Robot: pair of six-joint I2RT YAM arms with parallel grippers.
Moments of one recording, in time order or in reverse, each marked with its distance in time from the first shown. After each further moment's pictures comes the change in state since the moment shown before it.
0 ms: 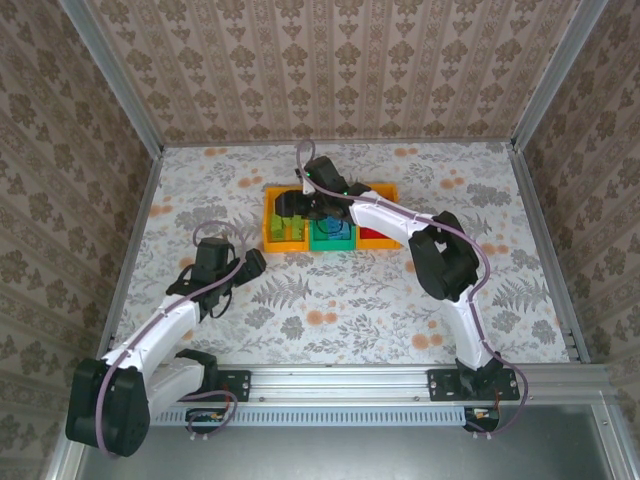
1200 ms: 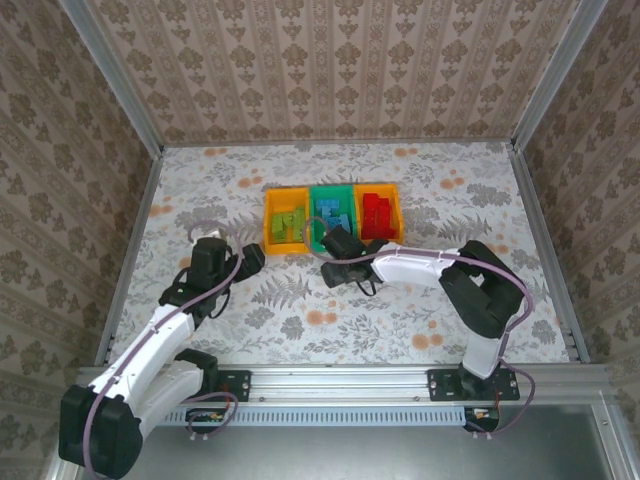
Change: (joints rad) left arm -0.046 -0.135 0.026 -0.046 -0.068 0.008; right arm 0.169 -0.386 -0.666 -0.098 0.478 -0.246
